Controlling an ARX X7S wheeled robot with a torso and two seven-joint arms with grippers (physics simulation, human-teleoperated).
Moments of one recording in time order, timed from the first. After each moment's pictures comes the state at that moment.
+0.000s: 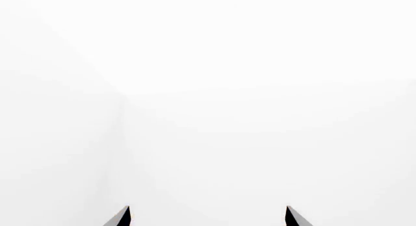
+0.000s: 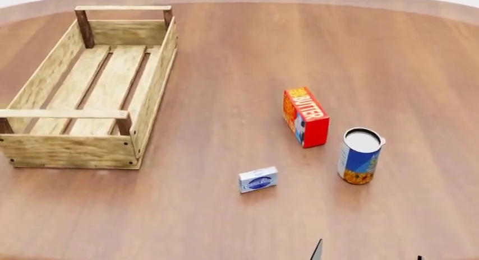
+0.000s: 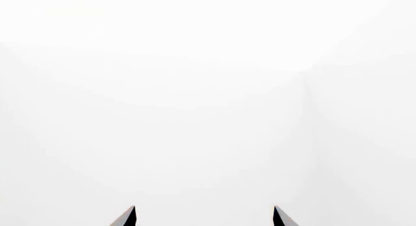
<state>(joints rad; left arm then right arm) 0.24 -0.12 0.05 0.22 0.12 0.80 -0.35 -0.20 0.08 -0.08 -0.21 -0.15 -0.64 0.34</state>
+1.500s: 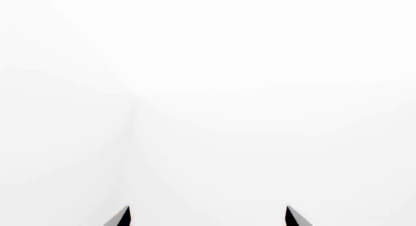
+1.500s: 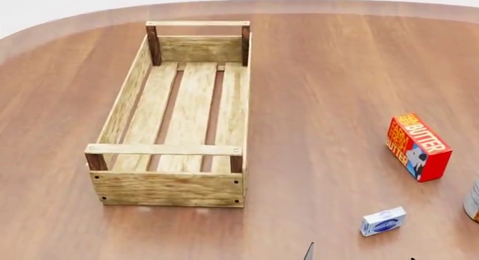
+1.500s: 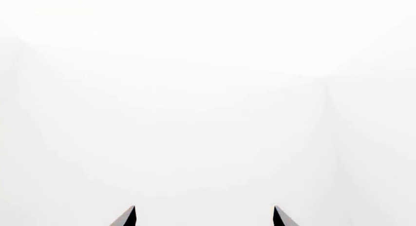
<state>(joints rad) 0.24 -0.17 0.09 0.23 0.13 0.81 -0.44 -0.20 0.16 -0.15 -0.23 -0.19 -0.63 0.44</state>
